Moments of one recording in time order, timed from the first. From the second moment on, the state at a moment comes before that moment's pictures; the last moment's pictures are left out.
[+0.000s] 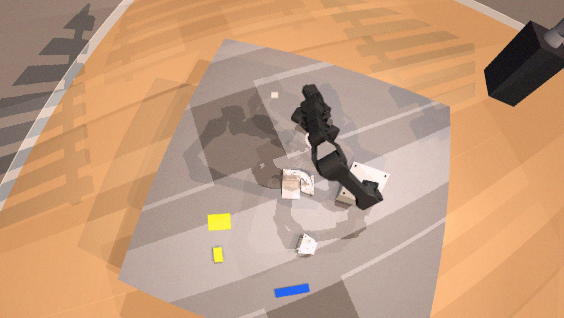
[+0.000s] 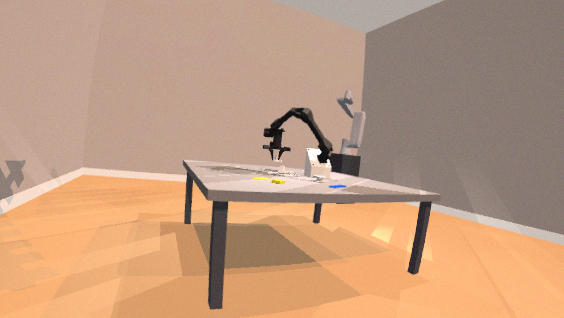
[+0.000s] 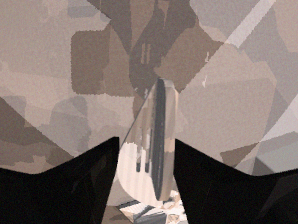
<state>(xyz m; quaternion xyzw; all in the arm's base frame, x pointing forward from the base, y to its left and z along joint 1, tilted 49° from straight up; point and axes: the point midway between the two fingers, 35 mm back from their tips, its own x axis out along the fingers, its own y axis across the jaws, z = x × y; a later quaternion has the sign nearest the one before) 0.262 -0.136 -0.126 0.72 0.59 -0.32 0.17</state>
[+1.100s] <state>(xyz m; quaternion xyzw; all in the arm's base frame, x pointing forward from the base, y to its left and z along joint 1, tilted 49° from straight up) 0.260 -0.107 -0.075 0.62 0.66 -0.11 0.41</state>
